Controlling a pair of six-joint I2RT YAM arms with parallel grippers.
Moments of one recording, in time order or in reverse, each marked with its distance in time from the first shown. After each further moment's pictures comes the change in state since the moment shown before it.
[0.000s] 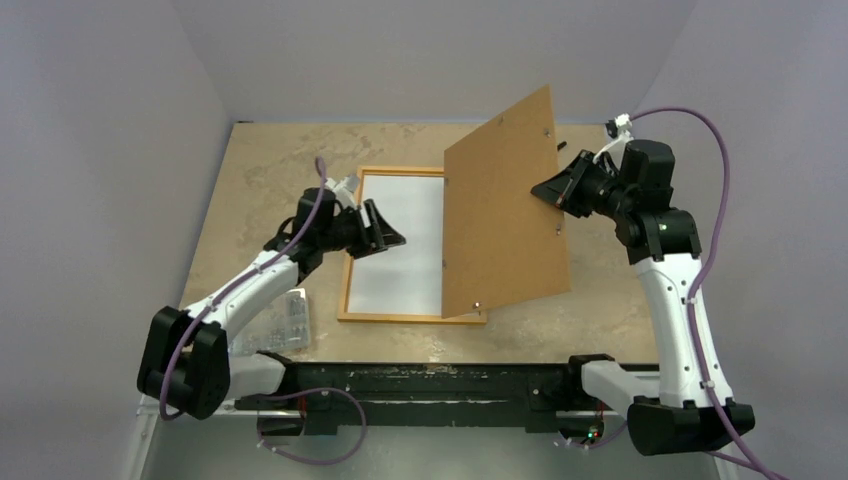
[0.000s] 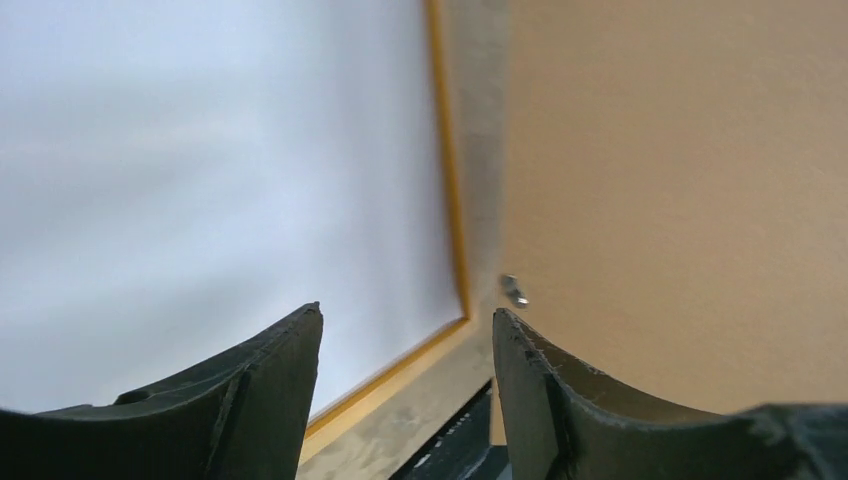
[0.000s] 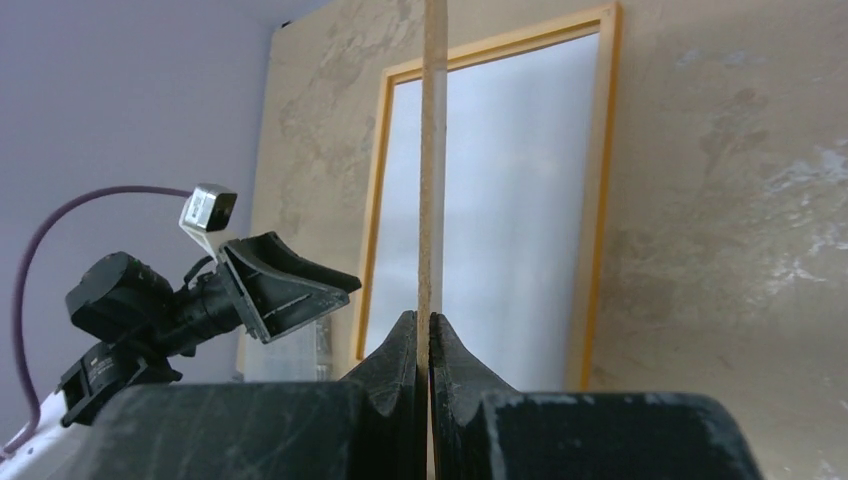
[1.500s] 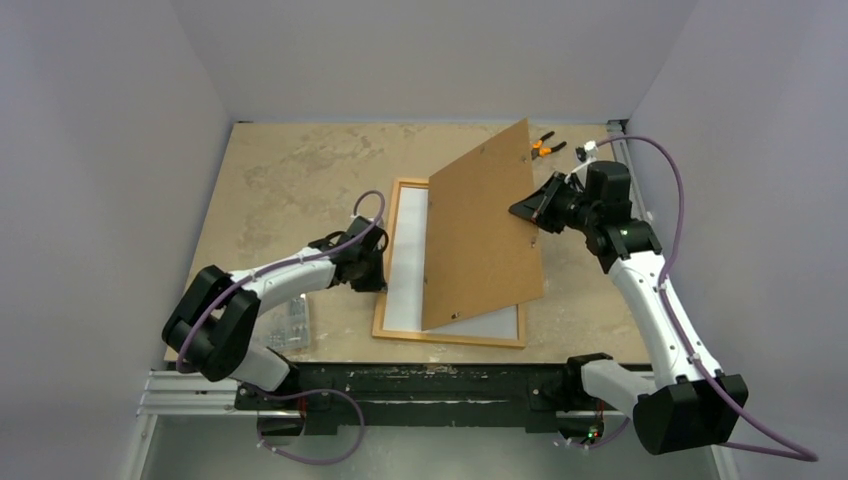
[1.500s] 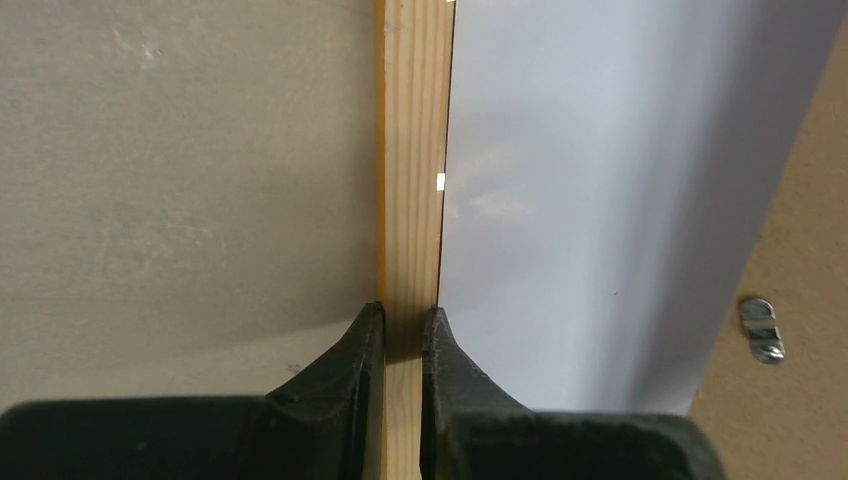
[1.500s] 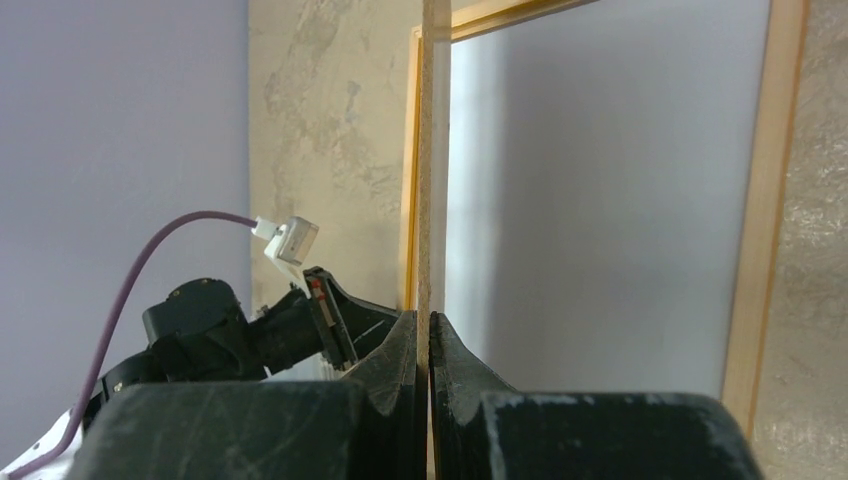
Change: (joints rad) left arm -0.139 0.178 -0.010 -0.378 -0.471 0.159; right arm 0.084 0.025 -0.305 0.279 0.004 0.158
